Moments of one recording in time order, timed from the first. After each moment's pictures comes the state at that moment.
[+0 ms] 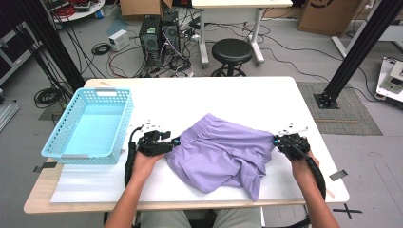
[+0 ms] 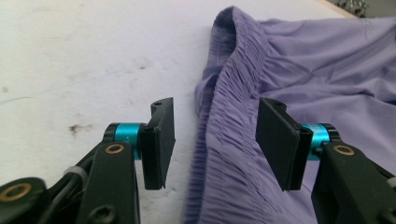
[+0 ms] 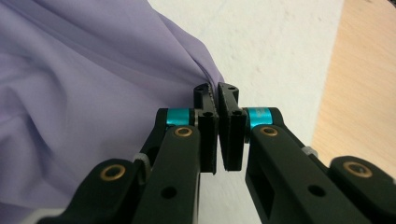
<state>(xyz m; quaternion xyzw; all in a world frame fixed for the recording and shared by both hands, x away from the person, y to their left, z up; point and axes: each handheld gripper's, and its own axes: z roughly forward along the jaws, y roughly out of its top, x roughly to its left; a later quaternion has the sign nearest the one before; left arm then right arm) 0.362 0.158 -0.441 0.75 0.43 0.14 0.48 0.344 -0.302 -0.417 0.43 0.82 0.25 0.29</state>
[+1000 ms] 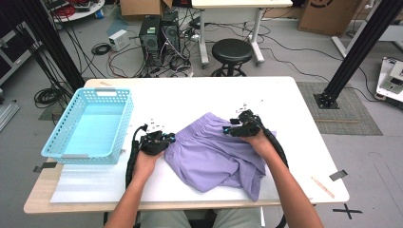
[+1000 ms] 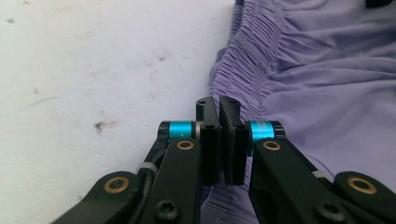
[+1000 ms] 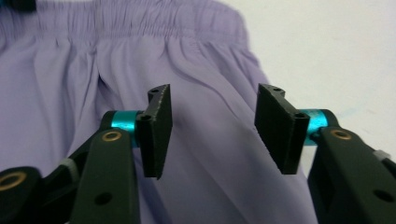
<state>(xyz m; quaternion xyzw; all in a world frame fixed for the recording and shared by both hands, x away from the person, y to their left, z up) 0.369 0.157 -0.439 0.77 0.43 0.19 0.43 0.437 -0.187 -0.419 0.33 0.86 0.37 0.11</state>
